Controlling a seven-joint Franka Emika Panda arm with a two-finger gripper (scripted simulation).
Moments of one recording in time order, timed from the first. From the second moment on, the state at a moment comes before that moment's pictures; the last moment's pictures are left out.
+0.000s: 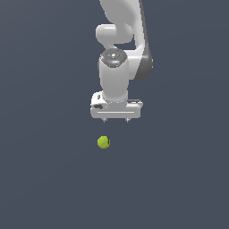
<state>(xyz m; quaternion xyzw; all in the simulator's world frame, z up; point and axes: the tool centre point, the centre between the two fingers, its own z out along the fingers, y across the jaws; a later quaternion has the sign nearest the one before) -0.003 0.007 0.179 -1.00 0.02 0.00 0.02</state>
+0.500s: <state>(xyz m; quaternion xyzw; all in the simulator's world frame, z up) -0.011 0.013 0.183 -1.00 0.01 0.01 0.02</state>
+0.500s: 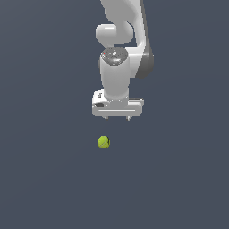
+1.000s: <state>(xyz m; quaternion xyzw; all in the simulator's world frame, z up) -0.007 0.008 0.177 -1.00 0.03 0.01 0.02</state>
